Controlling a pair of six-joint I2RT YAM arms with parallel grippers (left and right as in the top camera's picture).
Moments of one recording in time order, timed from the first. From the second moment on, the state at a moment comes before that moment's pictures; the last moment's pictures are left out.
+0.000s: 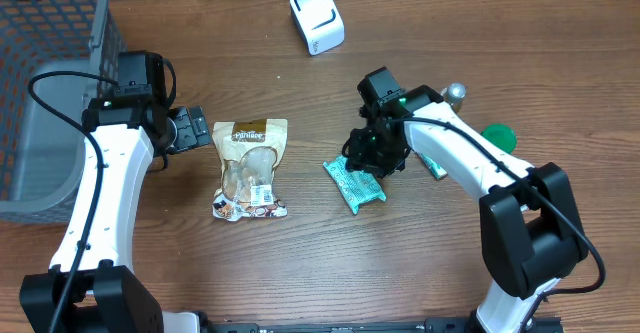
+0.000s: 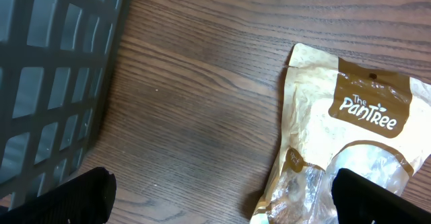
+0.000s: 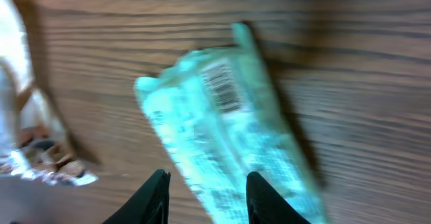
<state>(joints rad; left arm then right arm) 0.07 1.57 1.28 -0.96 -0.13 -0.26 0.47 1.90 1.36 -0.90 -0.32 0.51</state>
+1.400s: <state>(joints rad) 0.07 1.57 1.28 -0.96 -0.13 -0.26 0.72 1.90 1.35 -0.57 -0.29 0.57</state>
